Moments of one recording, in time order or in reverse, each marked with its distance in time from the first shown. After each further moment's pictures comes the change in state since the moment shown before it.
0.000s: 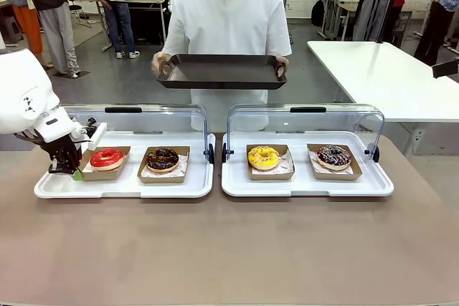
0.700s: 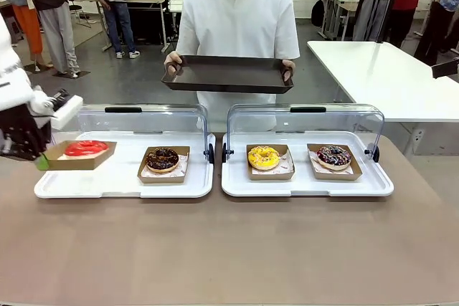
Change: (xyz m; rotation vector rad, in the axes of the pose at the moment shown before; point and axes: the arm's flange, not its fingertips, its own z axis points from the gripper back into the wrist) left arm 0.026 -0.099 0.148 -0.024 0.032 -0.037; right arm 0.000 -0.001 0.000 0.001 0.000 -0.001
